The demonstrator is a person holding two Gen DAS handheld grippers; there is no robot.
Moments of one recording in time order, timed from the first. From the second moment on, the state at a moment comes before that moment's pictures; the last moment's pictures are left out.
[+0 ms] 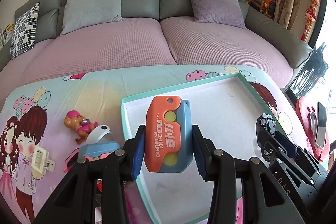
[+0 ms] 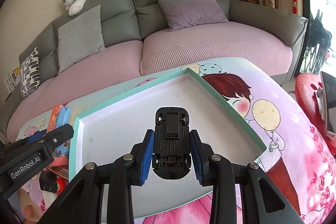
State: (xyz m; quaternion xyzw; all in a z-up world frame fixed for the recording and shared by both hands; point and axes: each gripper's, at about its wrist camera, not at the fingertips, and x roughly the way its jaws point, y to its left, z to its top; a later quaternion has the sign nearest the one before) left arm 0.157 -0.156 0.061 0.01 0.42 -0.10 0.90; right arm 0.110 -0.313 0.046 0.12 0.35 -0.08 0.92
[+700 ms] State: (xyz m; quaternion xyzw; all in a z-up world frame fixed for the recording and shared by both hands) left arm 0.175 -0.176 0.028 -0.01 0.45 -0.10 0.89; right arm 0.113 -0.326 0.029 0.12 0.38 -0.10 0.91
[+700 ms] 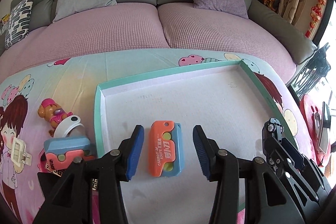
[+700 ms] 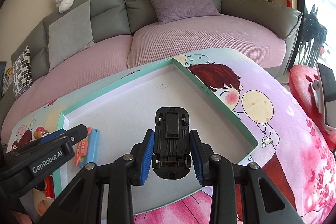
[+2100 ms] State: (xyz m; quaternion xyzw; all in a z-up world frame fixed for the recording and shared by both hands) left arm 0.132 -0.074 0.038 -0.10 0.42 0.05 0.90; right arm 0.113 -0.305 0.038 0.07 0.36 -0.12 0.92
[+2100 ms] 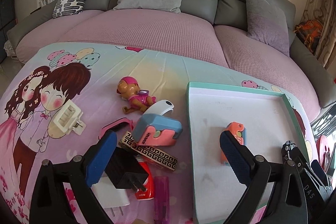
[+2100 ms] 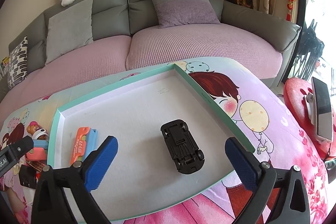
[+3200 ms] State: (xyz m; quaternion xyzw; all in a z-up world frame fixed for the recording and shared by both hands) left arm 0.048 0.113 0.051 -0.23 0.33 0.21 0.89; right arm 0.116 -0.149 0.039 0.03 0.38 0.11 0.92
